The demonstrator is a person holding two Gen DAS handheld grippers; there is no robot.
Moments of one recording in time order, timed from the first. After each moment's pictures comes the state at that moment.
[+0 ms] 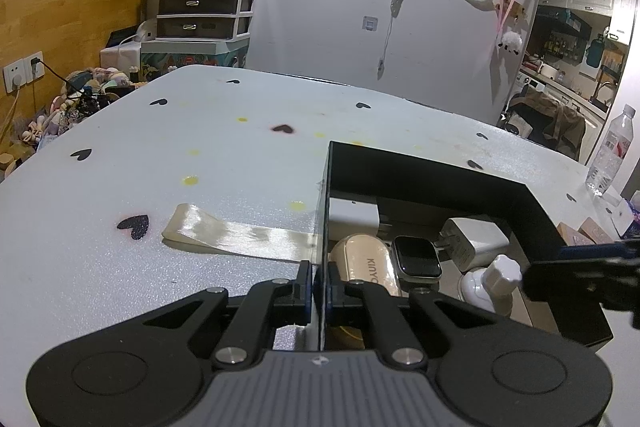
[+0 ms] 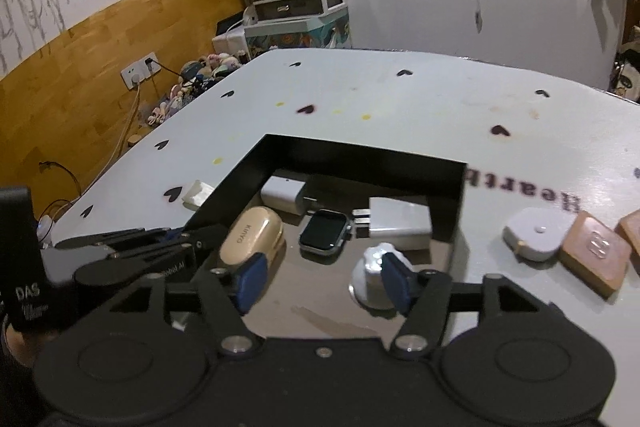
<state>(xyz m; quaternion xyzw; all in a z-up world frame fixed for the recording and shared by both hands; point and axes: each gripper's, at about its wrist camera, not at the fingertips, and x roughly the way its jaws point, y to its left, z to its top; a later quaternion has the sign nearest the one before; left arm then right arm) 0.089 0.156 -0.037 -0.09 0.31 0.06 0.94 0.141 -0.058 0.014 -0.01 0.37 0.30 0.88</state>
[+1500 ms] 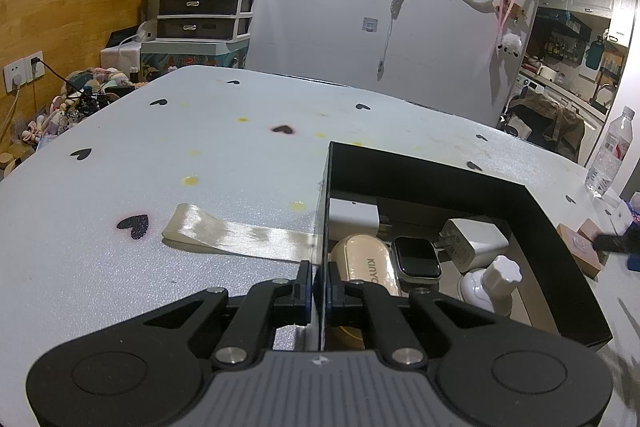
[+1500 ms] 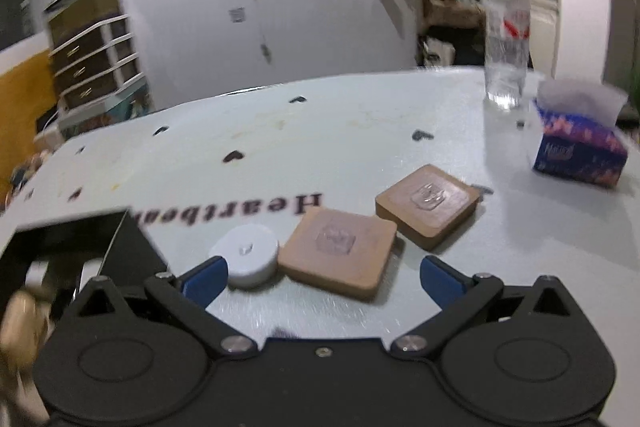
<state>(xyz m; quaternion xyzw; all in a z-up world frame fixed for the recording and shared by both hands) 0.089 0.157 -0.037 -0.09 0.31 0.06 0.94 0.203 -0.198 -0.036 0.09 0.33 0.03 0.94</state>
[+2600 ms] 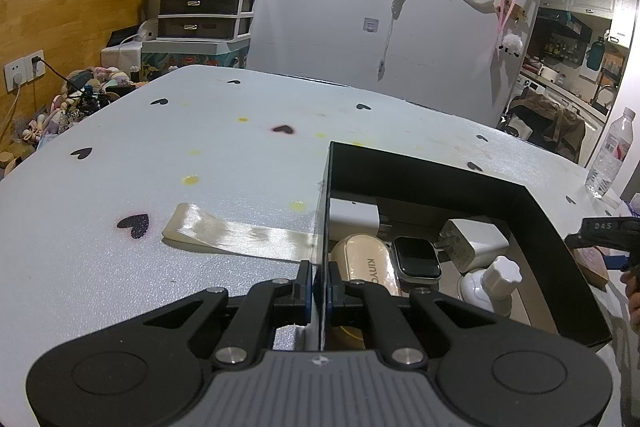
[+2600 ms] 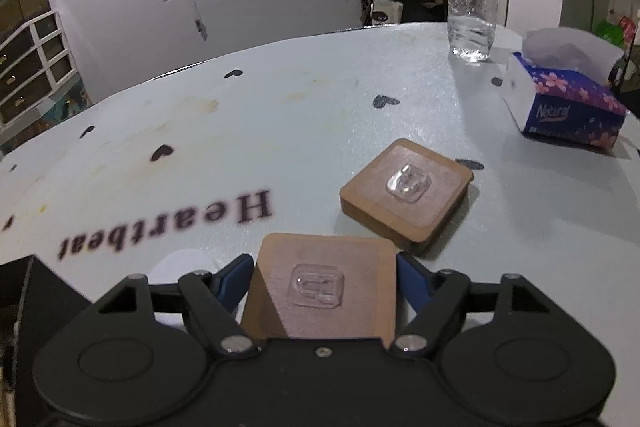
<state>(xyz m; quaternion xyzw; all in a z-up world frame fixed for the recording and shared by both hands) 0.089 0.157 -0.037 -0.09 0.31 0.06 0.94 0.252 -0.200 -0.061 0.10 0.38 -0.04 0.92</state>
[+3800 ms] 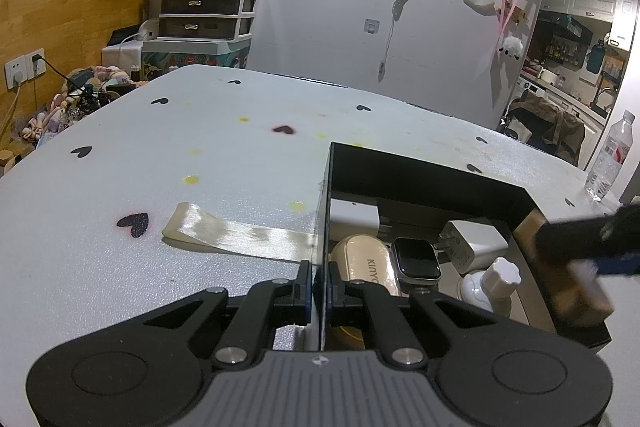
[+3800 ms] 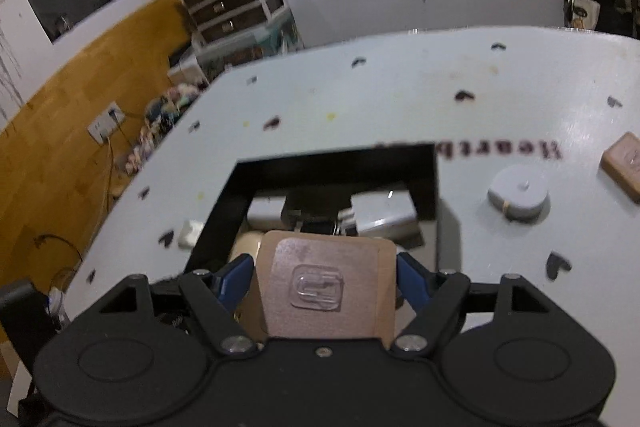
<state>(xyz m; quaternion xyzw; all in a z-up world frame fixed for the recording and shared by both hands) 0.089 0.157 -0.037 -0.09 0.31 0.06 0.94 0.150 -0.059 0.018 0.09 0.42 0.24 0.87</state>
